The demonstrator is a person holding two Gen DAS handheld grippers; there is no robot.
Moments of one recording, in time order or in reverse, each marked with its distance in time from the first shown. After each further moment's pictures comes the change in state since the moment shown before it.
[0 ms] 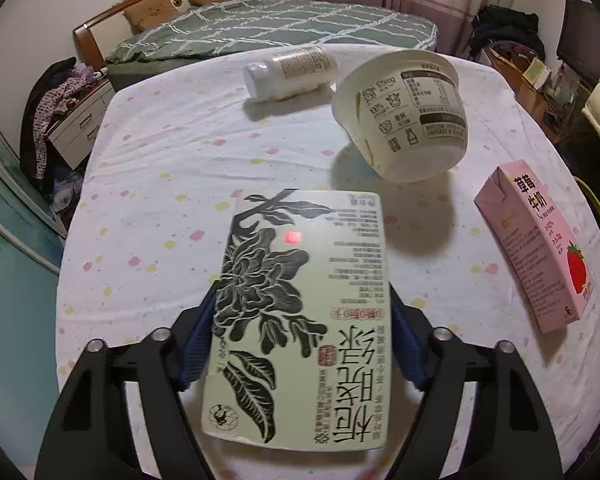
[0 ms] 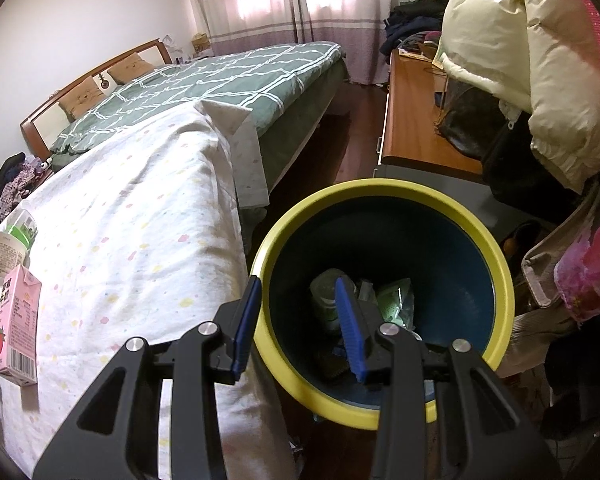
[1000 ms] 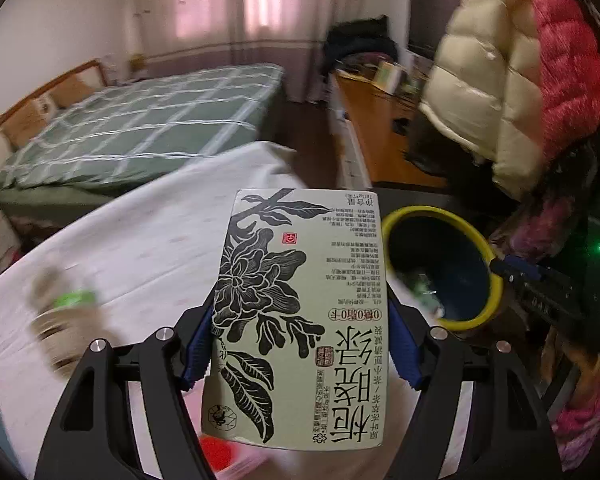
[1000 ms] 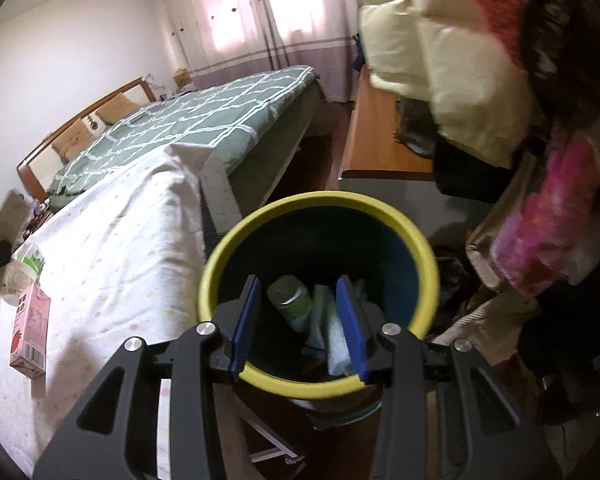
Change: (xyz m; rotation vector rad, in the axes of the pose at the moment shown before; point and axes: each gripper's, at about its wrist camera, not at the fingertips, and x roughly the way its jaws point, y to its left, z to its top) left arm -0.085 -0.264 0.074 0.356 -0.209 -0.352; right arm -0.054 -0.077 -0.021 0.117 -0.101 -0.004
